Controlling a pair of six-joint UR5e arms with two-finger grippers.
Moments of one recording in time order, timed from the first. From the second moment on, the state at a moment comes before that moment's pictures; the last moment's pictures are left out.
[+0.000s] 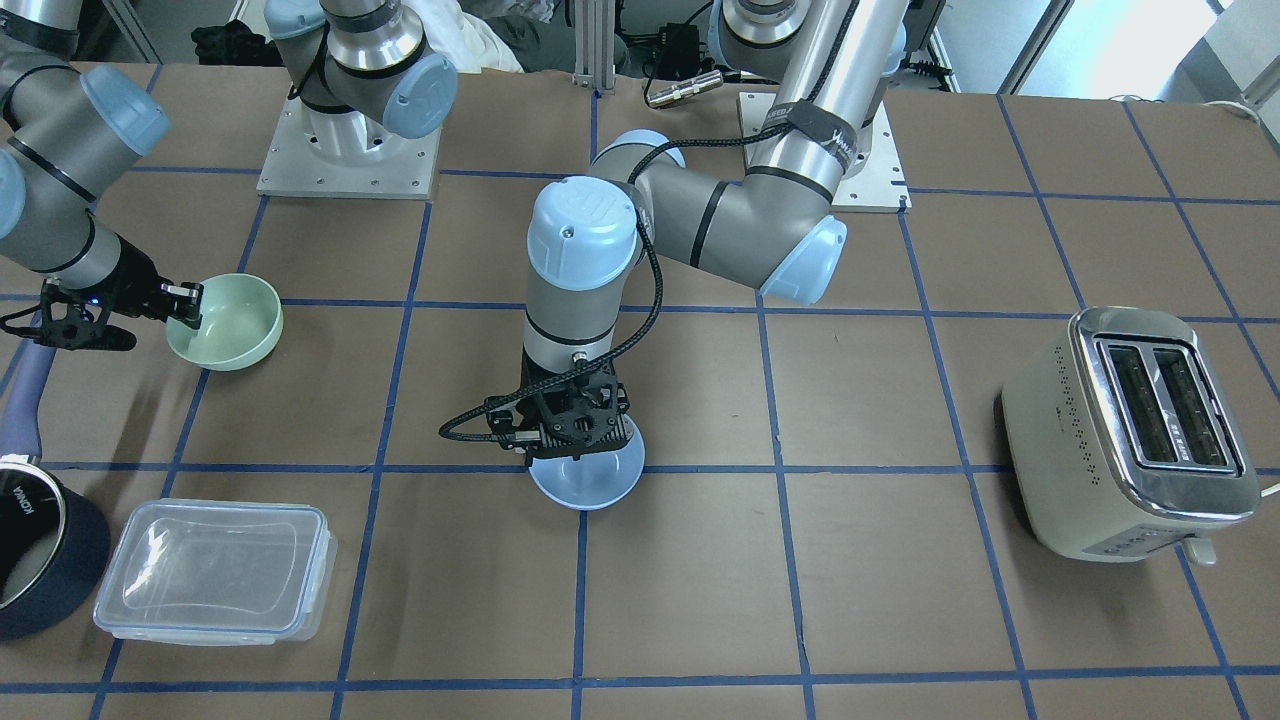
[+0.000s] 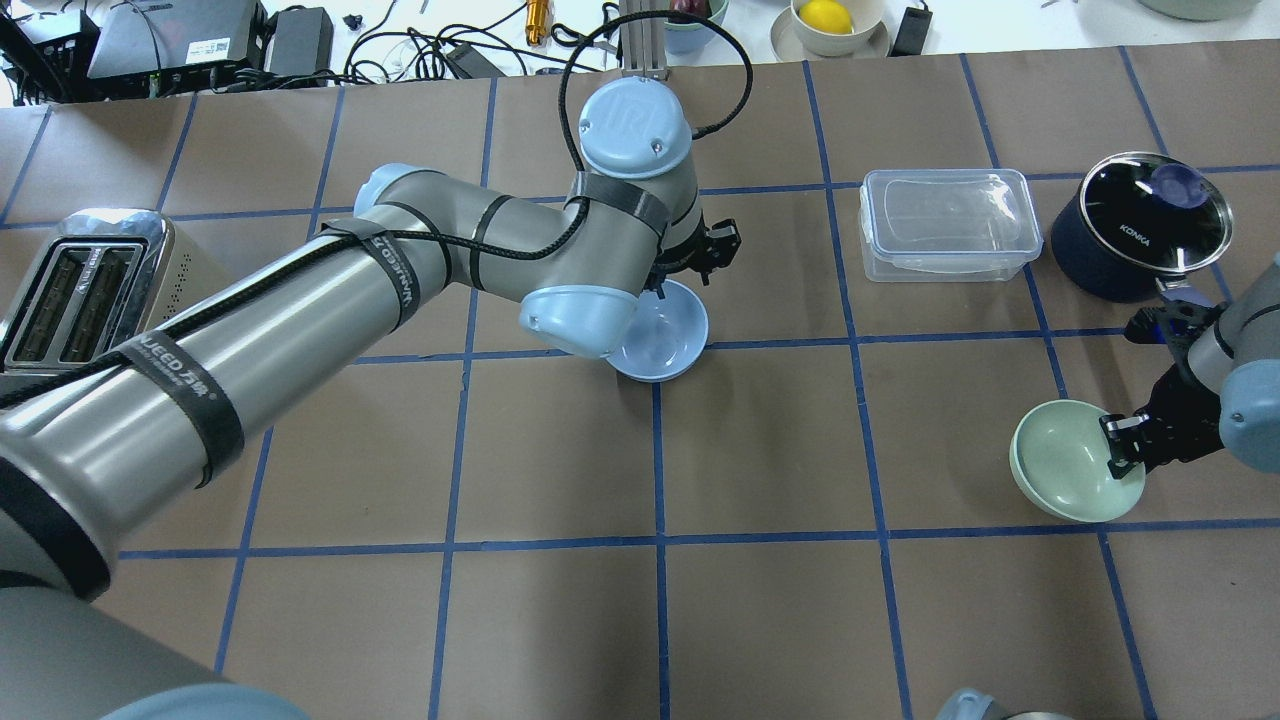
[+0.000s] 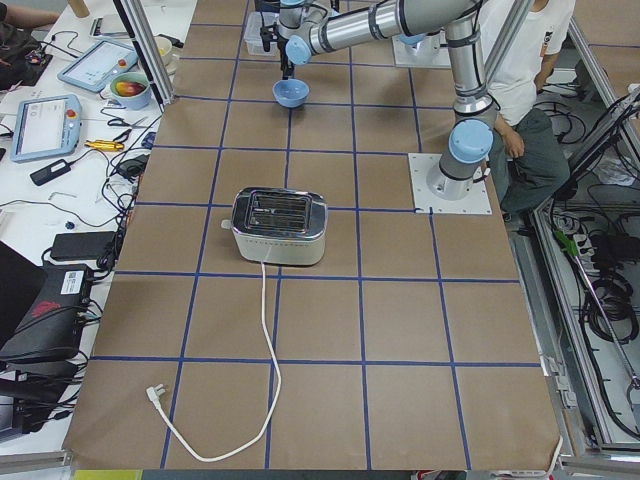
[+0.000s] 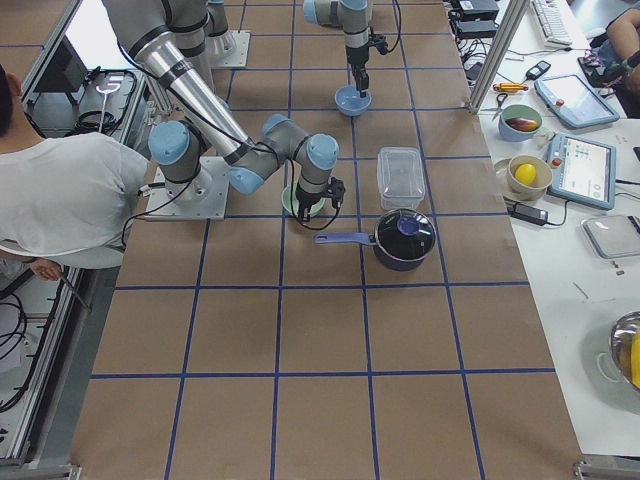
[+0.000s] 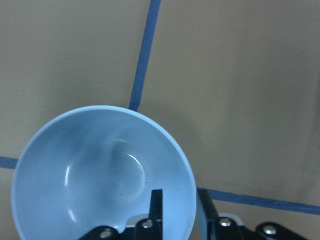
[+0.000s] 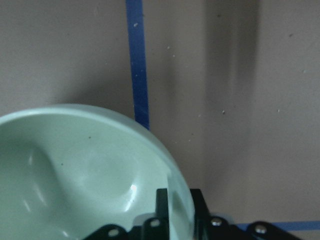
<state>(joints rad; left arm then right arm) -1.97 -2.03 -1.59 -0.86 1.53 -0.62 0.94 -1.46 2.22 -2.16 -1.67 -0.58</state>
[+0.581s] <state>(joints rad) -1.69 -1.76 -1.58 -1.19 1.51 -0.25 1.06 -1.47 2.08 -2.07 -1.55 -0.52</state>
